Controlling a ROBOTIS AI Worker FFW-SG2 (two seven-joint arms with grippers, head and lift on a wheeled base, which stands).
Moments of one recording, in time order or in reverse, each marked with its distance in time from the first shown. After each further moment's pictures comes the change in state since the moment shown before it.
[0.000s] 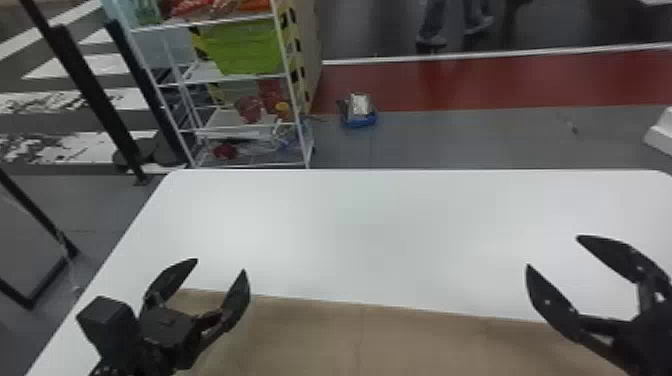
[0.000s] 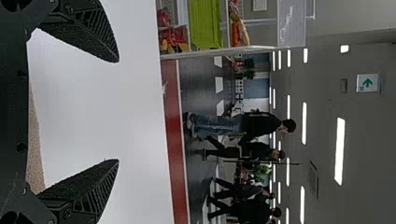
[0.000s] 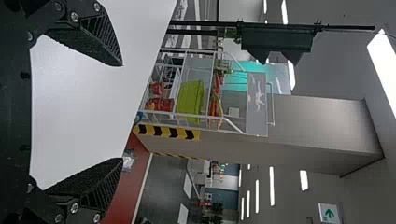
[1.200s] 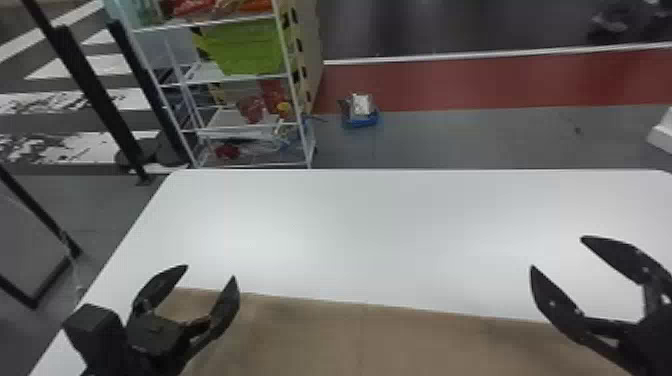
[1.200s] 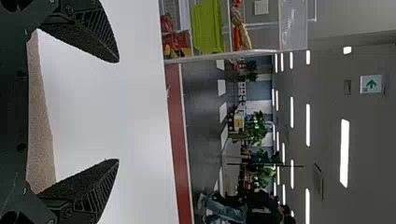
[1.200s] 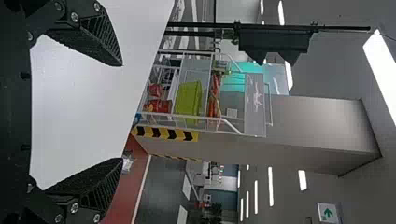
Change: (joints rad) left arm 0.021 0.000 0.047 -0.005 0.004 0.000 -0.029; right arm 0.004 0.000 -0.004 -0.001 -0.016 -0.003 0.012
